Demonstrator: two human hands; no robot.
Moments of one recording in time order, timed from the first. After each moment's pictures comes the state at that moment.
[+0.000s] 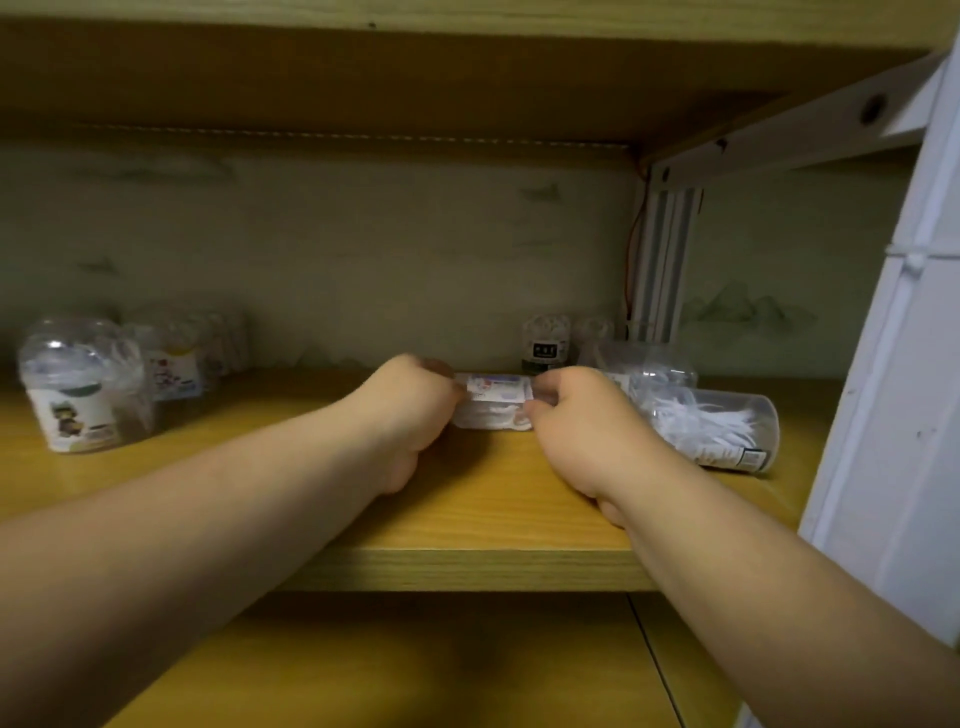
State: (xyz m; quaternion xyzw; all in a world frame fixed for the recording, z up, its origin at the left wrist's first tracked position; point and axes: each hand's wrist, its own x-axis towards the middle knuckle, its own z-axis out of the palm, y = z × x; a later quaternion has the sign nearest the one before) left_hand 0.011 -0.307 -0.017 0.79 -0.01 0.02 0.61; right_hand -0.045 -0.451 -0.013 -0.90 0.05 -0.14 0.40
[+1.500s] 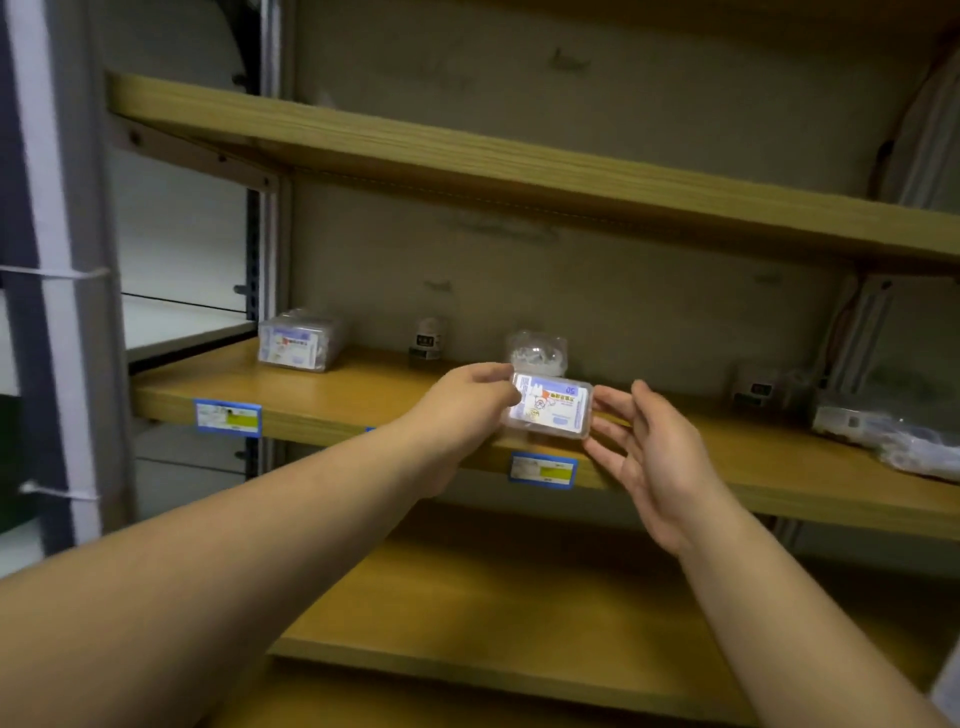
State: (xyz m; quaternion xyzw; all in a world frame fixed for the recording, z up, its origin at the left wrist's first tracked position) left_hand -0.103 0.048 -0.014 0.71 -0.11 -0.01 0.69; right_hand -0.135 -0.129 -0.029 -0.66 -0.01 -0.13 0.74
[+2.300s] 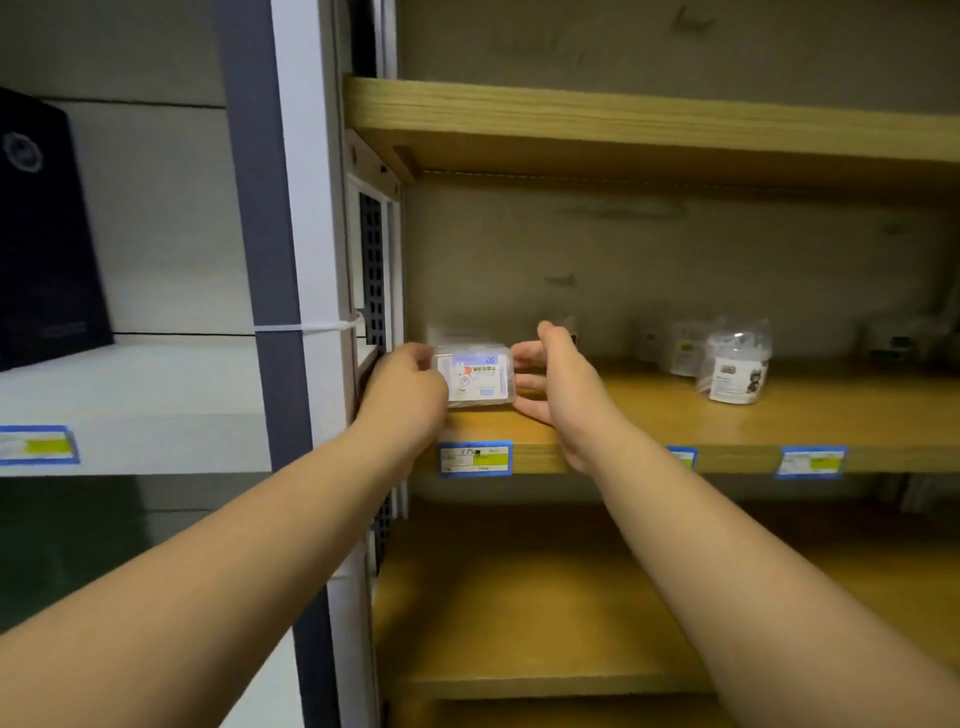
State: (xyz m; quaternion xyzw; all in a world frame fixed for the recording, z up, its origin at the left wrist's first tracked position) left_hand -0.023 0.320 -0.023 0.79 -0.06 0.14 0.59; right_hand -0.037 0.173 -0.019 -0.70 -0.01 -0.14 0.70
